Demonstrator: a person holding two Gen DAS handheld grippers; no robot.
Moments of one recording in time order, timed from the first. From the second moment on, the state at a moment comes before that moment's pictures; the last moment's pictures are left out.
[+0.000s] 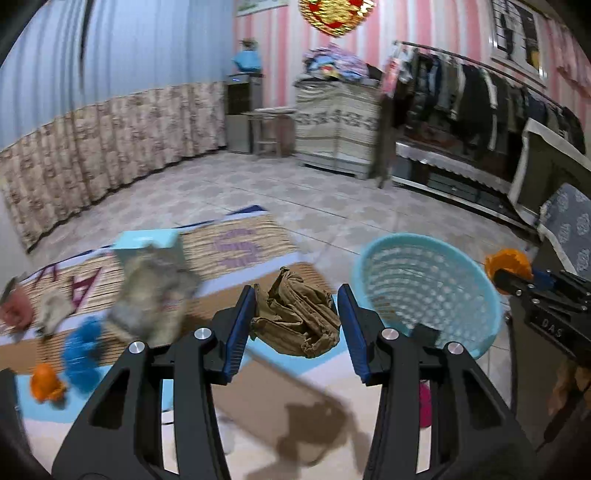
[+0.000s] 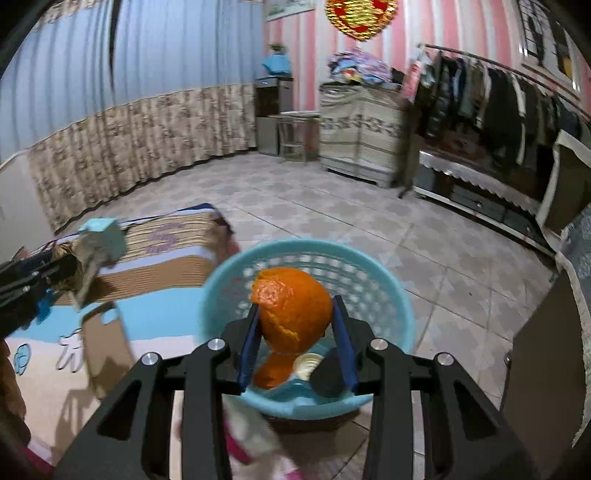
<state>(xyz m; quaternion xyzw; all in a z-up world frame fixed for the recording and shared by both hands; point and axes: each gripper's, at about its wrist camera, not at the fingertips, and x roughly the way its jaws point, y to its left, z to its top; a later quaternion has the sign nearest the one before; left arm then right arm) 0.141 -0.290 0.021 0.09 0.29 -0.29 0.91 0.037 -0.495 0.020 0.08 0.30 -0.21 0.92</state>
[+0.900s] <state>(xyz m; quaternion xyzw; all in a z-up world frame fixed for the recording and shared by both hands) 0.170 -0.397 0.009 0.09 0.30 -0.32 0.89 0.055 -0.575 -0.009 0.12 0.31 -0.23 0.91</state>
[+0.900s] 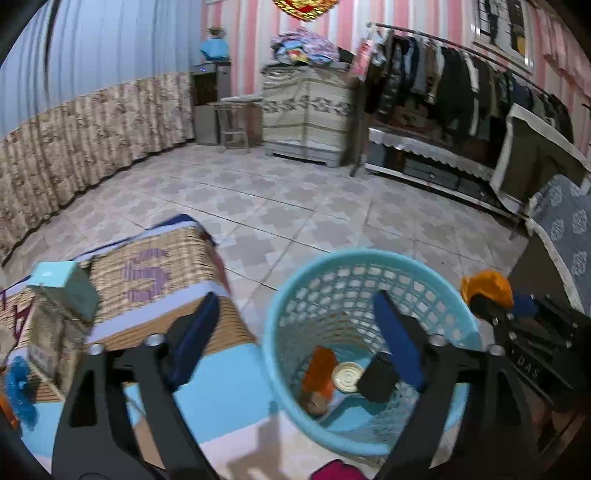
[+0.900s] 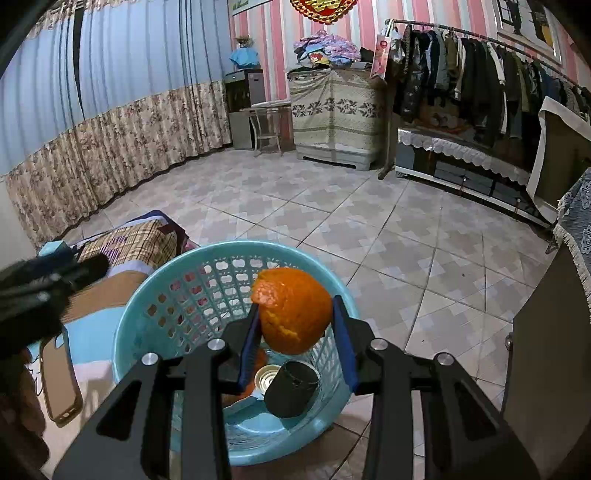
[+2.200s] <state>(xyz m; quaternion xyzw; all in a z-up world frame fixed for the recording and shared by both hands) 0.164 -0.080 0.049 0.06 0.28 -0.10 0.95 0.082 -0.380 0.053 0.08 0.26 -0.16 0.95</state>
